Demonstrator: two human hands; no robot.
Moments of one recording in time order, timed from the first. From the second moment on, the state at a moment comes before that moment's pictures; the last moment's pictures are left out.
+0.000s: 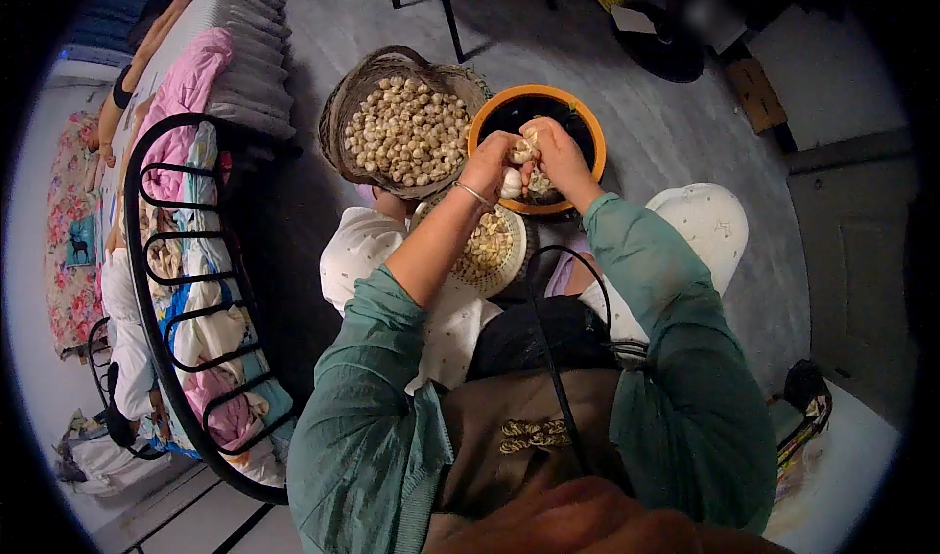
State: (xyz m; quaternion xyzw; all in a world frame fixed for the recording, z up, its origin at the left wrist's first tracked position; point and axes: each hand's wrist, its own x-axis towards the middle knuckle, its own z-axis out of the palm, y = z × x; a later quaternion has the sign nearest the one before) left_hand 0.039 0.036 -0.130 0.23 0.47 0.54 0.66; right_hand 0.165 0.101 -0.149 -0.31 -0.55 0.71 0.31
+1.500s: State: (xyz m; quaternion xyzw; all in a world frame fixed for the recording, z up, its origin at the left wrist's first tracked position) left_hand 0.028 0.039 -0.131 0.37 0.53 0.50 0.58; right_hand 0.168 0.110 -0.143 -0.33 -0.51 0.75 0.27
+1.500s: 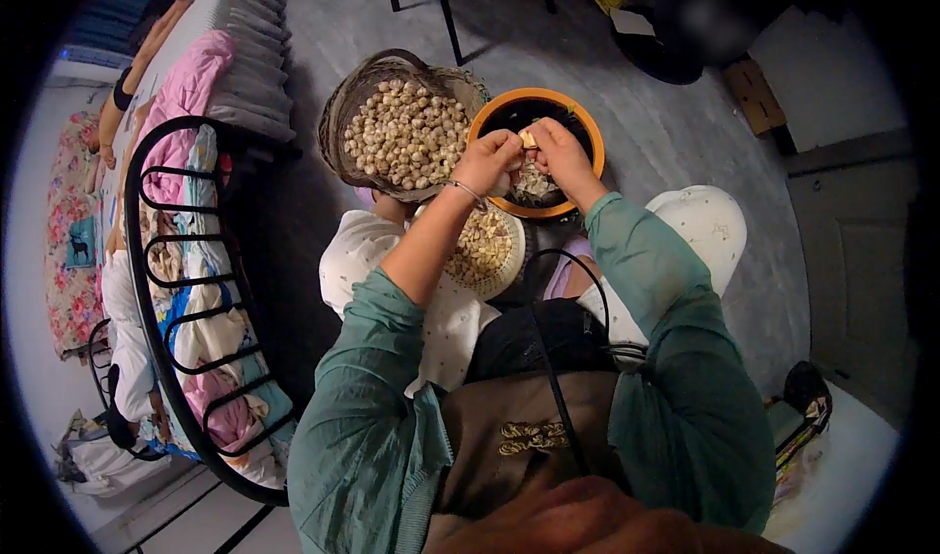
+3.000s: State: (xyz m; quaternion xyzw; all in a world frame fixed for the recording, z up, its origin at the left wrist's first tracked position) left_hand 0.038 0.037 -0.126 0.37 0.62 0.51 0.47; right_hand 0.174 0.106 -0.144 -0.29 -0.35 0.86 0.23
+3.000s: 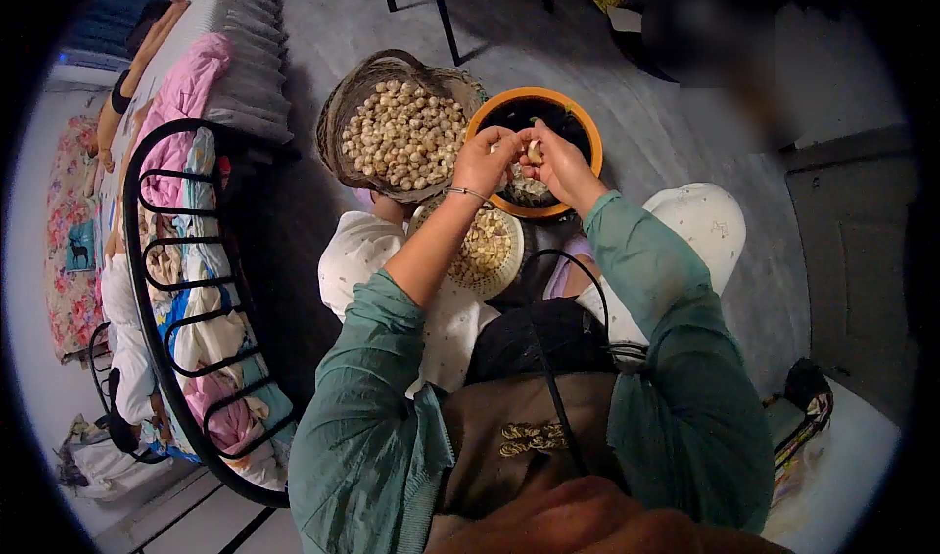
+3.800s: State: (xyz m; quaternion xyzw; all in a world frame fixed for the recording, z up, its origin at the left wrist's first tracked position) left_hand 0.021 0.036 -0.118 0.22 0.44 0.59 0.64; right_hand 0.175 0.111 -0.144 -0.36 -0.36 0.82 0.26
